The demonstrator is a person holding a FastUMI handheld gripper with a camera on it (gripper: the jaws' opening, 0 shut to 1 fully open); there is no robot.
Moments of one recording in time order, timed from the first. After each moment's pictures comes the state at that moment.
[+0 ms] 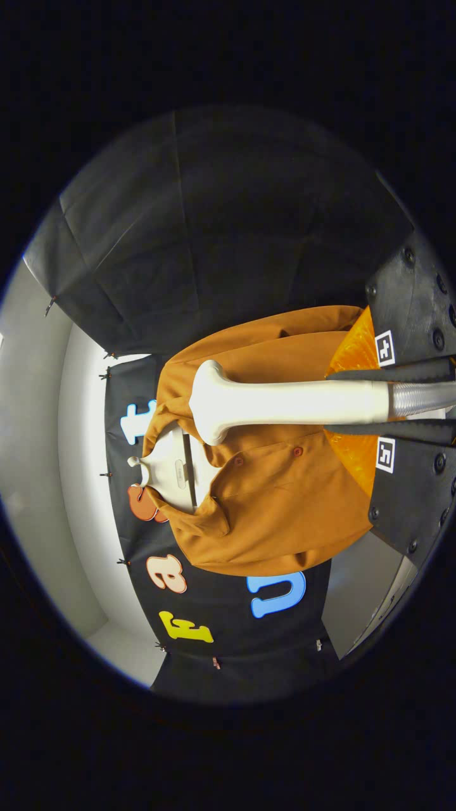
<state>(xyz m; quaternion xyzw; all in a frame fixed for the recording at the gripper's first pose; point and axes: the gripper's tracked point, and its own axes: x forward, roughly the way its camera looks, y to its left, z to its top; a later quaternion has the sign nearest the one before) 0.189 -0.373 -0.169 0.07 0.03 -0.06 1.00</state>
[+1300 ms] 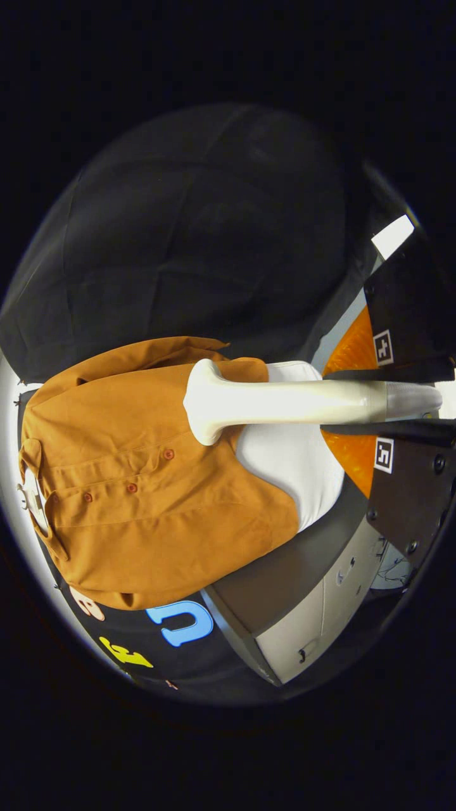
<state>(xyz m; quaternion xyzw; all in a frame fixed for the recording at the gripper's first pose) 0.061 -0.377 -0.447 0.08 0.29 -0.11 0.95</state>
